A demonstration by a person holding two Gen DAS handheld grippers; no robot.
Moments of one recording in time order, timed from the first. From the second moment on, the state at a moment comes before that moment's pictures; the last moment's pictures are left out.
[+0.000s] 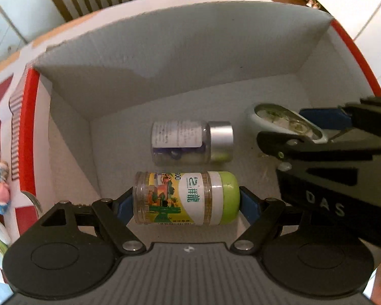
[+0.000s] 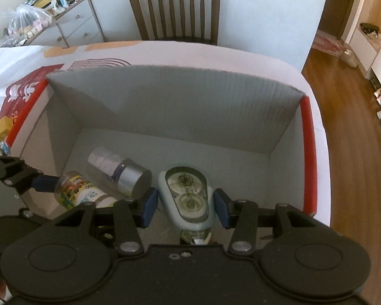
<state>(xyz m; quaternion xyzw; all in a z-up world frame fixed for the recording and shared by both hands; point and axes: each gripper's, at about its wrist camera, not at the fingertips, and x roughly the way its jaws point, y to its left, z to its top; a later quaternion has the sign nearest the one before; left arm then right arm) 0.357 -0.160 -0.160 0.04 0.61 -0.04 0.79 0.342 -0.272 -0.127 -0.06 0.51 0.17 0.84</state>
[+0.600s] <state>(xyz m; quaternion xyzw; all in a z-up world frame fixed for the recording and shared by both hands) 0.337 -0.151 -0.142 0.00 0.59 -0.04 0.81 0.333 -0.286 -0.114 -0.01 0.51 0.17 0.85</state>
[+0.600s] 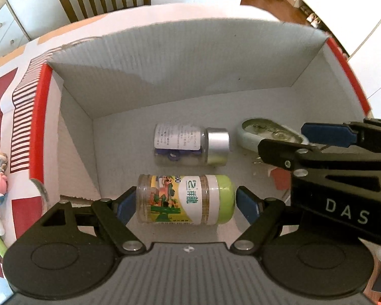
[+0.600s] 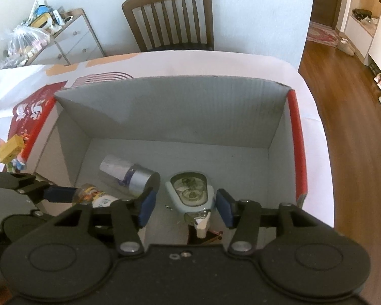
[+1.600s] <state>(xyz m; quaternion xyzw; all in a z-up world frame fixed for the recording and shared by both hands) 0.218 -0.085 -0.032 -0.01 0.43 -0.03 0.90 0.238 -0.288 -0.032 0.02 0.40 0.22 0.89</state>
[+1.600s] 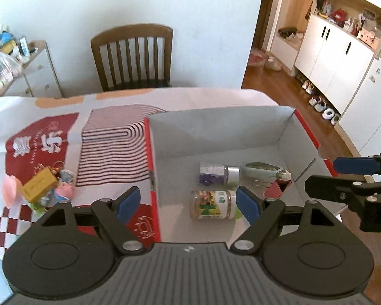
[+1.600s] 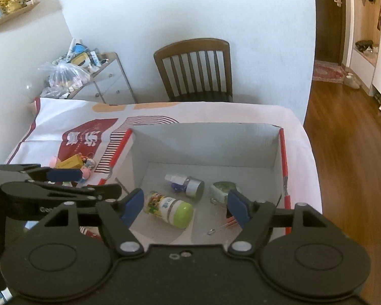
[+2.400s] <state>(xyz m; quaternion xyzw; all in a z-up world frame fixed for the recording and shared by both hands) 0.127 0.016 -0.017 -0.06 0.37 -0.04 0.93 0.141 -0.215 -0.019 -0.01 0.32 0.26 0.91</state>
